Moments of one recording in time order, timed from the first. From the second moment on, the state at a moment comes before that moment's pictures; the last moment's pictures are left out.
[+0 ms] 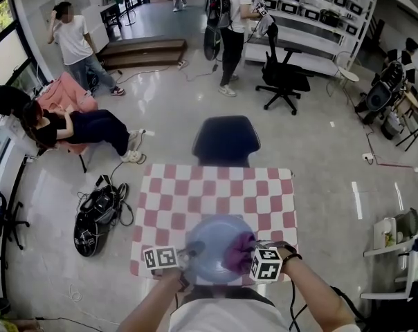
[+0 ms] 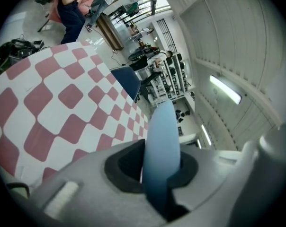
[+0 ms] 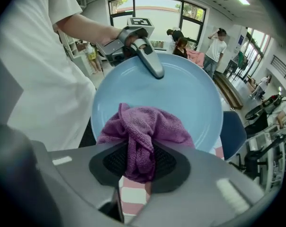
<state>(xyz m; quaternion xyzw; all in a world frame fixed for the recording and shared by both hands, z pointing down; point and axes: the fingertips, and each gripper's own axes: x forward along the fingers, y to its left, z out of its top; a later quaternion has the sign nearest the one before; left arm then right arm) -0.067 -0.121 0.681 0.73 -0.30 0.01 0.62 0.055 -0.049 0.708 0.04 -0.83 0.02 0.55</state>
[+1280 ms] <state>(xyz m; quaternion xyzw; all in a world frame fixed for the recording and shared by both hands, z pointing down) -0.032 -0.088 0.674 0.75 -0.21 0.05 0.62 0.018 -0.131 0.663 0.14 -0.85 -0.01 0.51</state>
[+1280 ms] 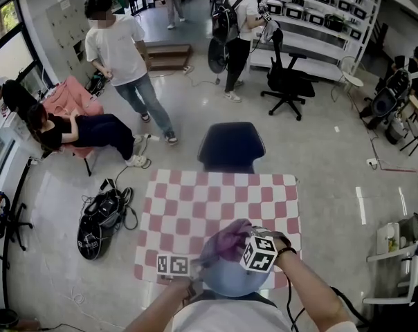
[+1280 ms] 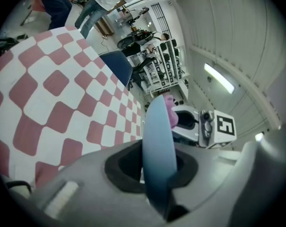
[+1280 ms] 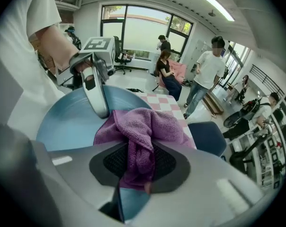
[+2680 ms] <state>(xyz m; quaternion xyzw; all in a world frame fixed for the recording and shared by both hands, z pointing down) -0.025 -0.080 0.626 0.96 -0.08 0.22 0.18 0.072 -0.122 0.586 0.10 -0.91 0.28 0.29</state>
